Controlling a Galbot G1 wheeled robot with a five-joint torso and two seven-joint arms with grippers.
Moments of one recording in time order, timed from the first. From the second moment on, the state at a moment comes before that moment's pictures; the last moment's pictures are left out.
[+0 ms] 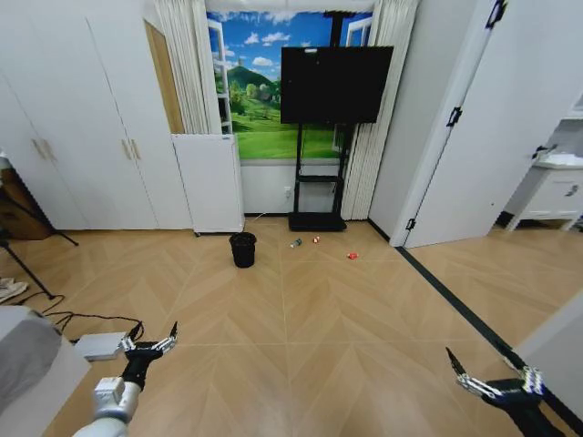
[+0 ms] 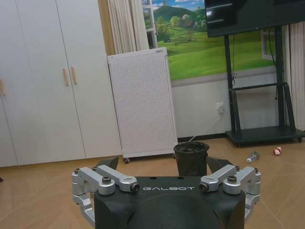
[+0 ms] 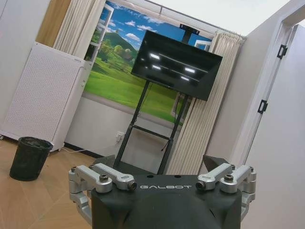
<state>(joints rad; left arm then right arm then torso) 1.68 -0.85 -0.61 -1.99 -0.53 -0.15 -0.33 -2.31 0.90 1.08 2.10 0.46 0.57 0.15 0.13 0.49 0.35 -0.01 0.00</state>
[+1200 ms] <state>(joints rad) 1.67 -0.87 -0.61 -1.98 -0.53 -0.15 -0.33 -2.25 0.90 1.05 2.06 0.49 0.59 0.16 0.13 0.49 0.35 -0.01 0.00</state>
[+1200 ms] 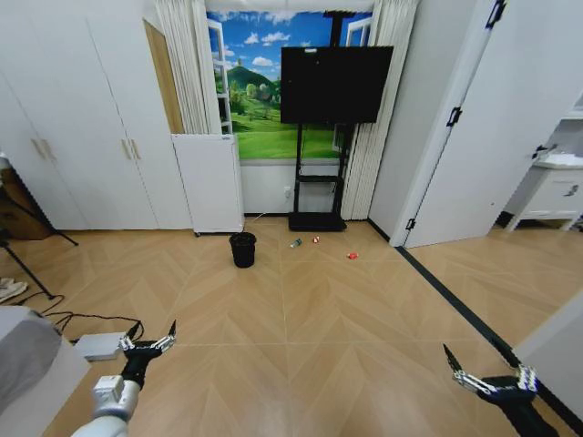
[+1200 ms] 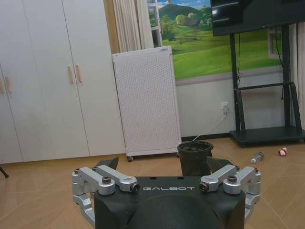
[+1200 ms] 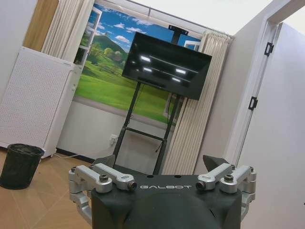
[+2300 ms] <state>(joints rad) 1.61 -0.85 -0.58 -1.94 -0.56 -0.13 -0.34 -2.23 0.90 1.04 2.03 0.48 0.63 0.13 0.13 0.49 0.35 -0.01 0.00</state>
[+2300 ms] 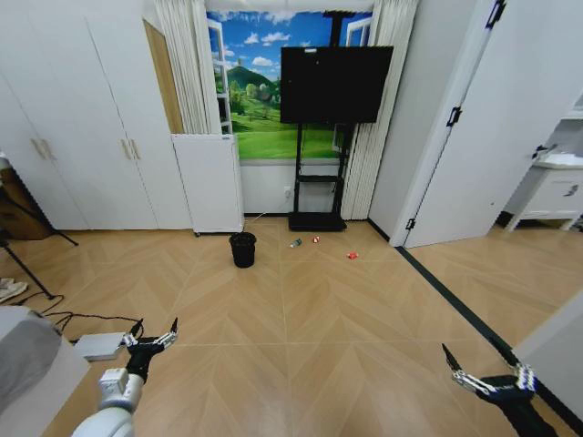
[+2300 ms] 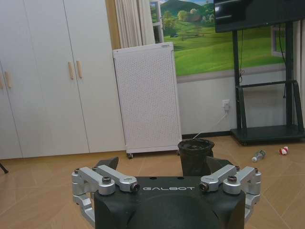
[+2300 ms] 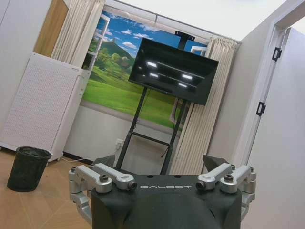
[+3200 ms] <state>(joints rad) 1.63 -0.88 -0.57 -1.94 -0.54 -0.13 -0.34 -2.23 0.90 1.04 2.03 0.49 0.64 0.07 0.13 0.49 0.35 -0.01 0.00</state>
